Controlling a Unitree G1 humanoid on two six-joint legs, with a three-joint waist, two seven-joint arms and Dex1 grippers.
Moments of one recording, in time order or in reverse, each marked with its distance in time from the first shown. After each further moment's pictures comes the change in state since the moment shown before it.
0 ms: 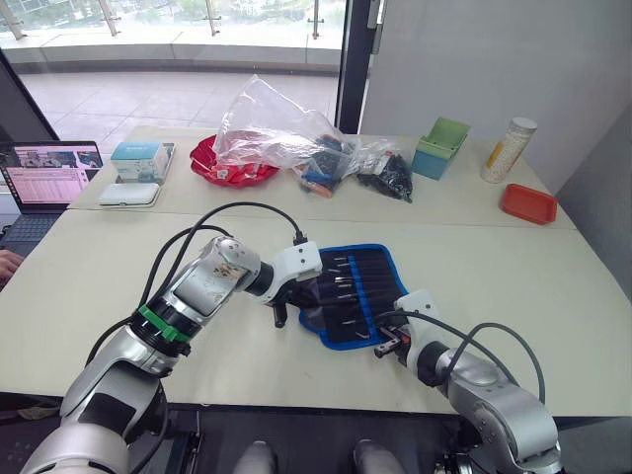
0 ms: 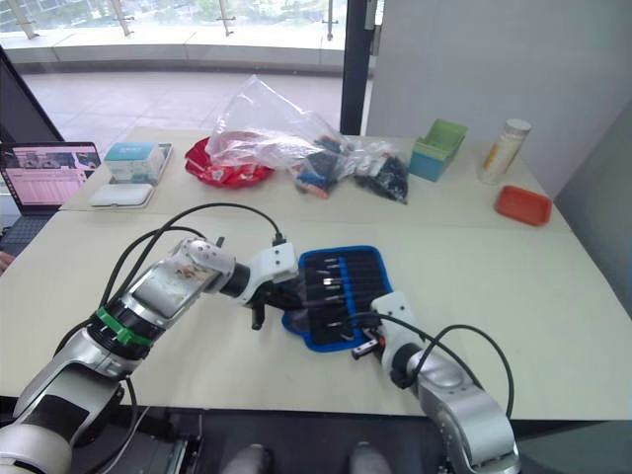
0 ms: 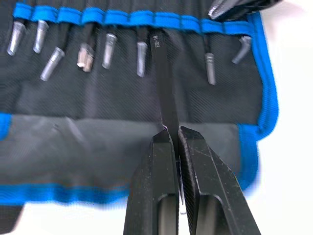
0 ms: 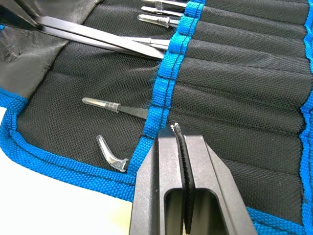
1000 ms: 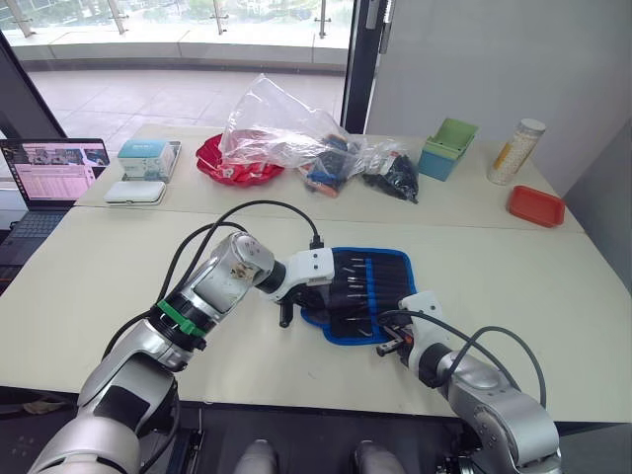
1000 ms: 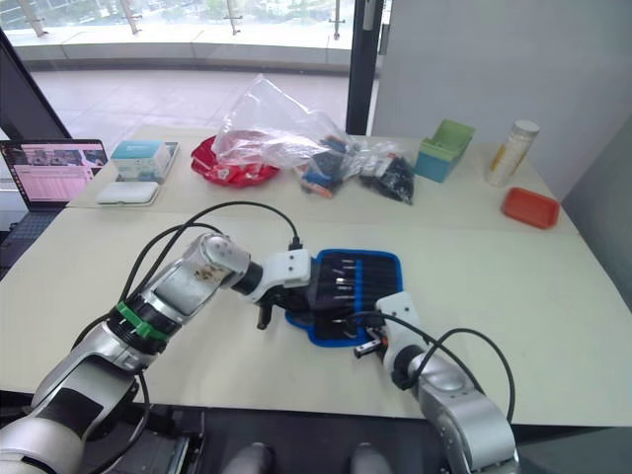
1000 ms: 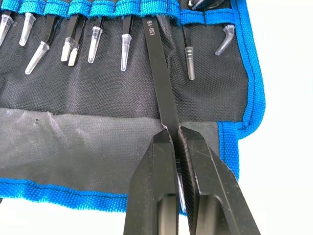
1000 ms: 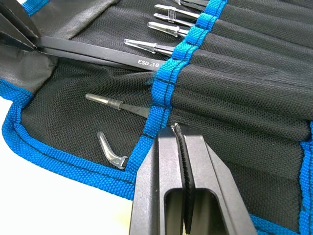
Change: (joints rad) left arm -0.049 -0.061 -0.043 0.091 0.137 -0.162 -0.118; right arm 0.021 0.024 -0.011 -0.015 -0.003 0.000 -0.039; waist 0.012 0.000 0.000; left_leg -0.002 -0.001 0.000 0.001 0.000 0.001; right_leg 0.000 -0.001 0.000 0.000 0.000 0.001
